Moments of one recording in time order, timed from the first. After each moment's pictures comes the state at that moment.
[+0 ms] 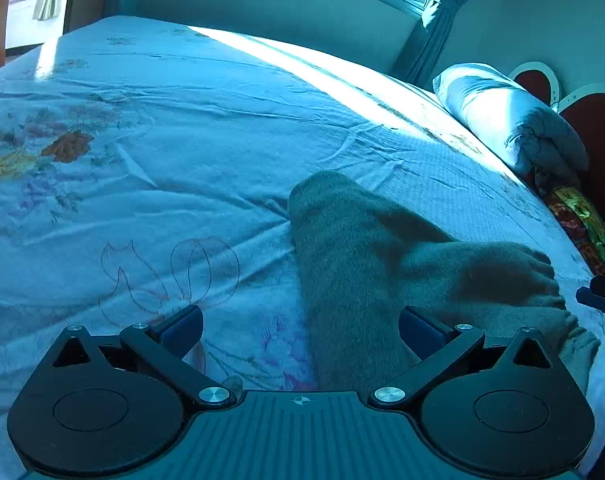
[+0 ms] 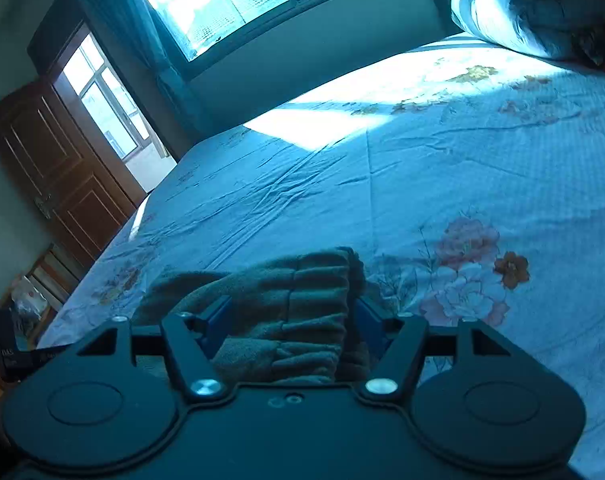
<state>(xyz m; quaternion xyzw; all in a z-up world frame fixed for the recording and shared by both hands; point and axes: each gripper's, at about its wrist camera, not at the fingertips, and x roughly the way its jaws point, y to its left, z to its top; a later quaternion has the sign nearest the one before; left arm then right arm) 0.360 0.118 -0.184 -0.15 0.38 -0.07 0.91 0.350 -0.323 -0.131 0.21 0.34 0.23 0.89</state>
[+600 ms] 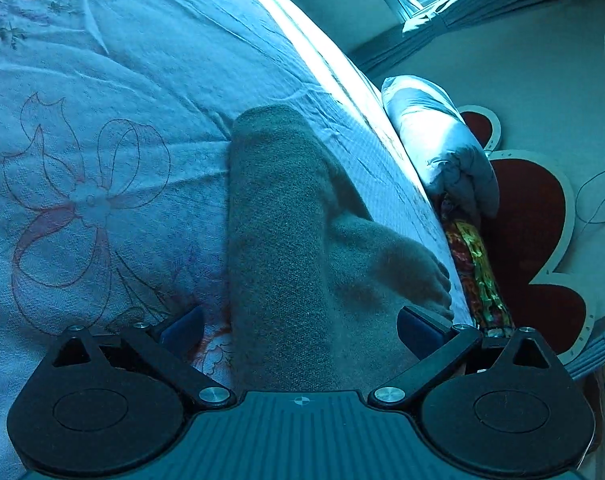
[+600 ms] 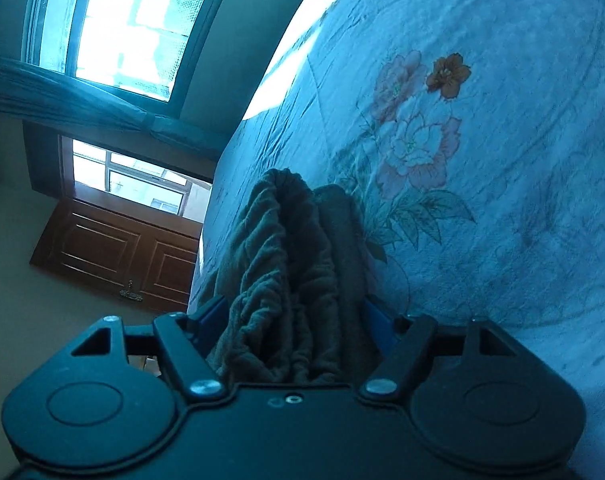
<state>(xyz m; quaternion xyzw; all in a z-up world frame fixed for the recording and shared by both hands) 0.368 0.133 -0.227 -0.35 0.41 -0.19 0.82 0.363 -0.364 -0.217 0.45 0.40 0.27 0.75</state>
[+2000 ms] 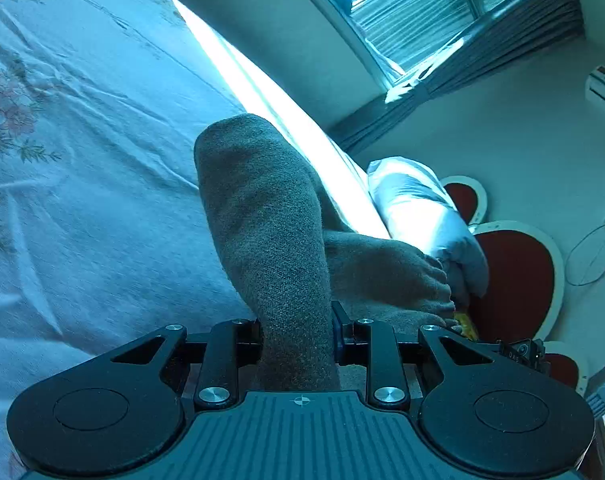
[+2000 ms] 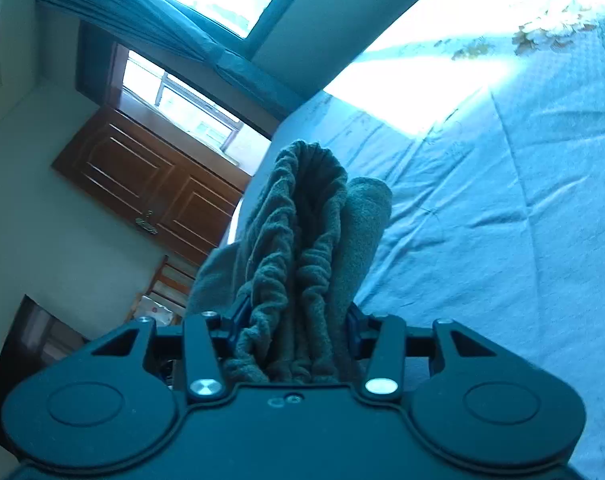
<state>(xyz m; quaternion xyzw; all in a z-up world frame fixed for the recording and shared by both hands) 0.516 0.201 -0.189 -0.37 0.32 -0.17 0.86 0.568 -0.256 -0.151 0.30 0.40 0.37 0.79</state>
